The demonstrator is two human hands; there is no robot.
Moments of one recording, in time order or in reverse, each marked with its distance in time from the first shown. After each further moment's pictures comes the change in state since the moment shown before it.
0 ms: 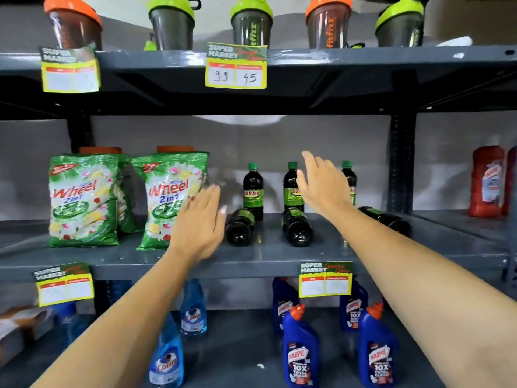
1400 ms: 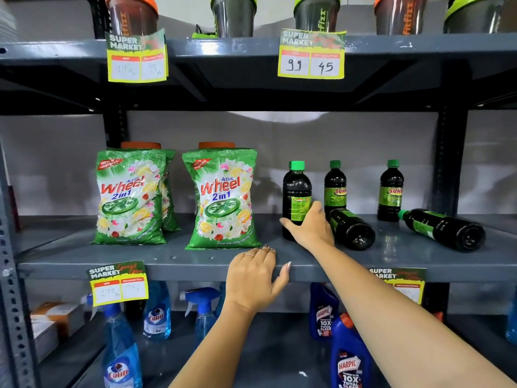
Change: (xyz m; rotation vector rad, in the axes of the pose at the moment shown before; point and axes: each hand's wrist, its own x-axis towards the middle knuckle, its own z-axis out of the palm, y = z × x) left_hand -0.075 -0.026 0.073 0.022 0.346 0.224; right_hand -0.034 -0.119 0.113 0.433 -0.377 0.609
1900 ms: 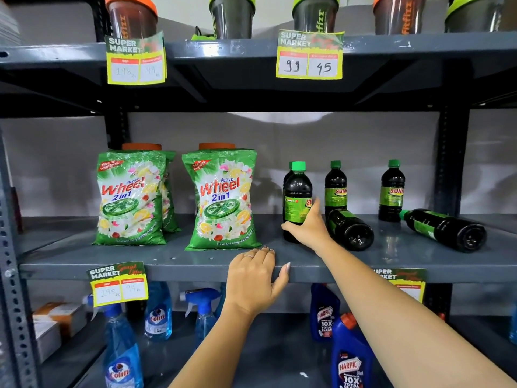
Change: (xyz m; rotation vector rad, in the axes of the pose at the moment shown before) left_hand 0.001 0.004 -0.004 0.010 -0.019 -0.016; right_hand 0.007 0.006 0.000 0.318 -0.195 0.035
